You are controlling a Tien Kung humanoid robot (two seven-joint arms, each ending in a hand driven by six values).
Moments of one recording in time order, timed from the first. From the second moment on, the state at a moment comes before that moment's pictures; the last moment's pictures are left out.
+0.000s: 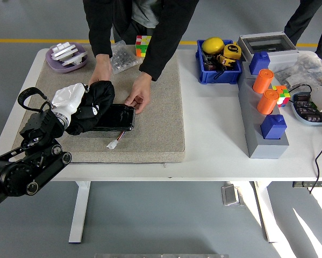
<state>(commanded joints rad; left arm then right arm) -0.61 0.30 -0.80 -1.02 1.87 0.25 0.43 0.12 -0.38 0.37 0.29 0.03 -0.13 -0.23</state>
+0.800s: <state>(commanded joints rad) -0.54 0.39 -0.98 -0.96 1.90 0.28 0.39 0.11 -0.38 0.37 0.29 0.03 -0.13 -0.23</state>
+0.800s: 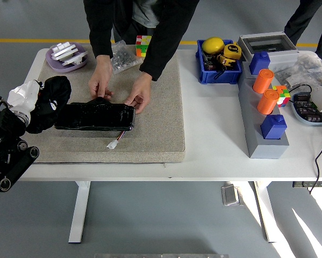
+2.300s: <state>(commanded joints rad) -0.52 0.40 -0.99 -0.76 1.75 0.25 0.18 0.11 -0.37 0.37 0.29 0.02 -0.13 -0.23</state>
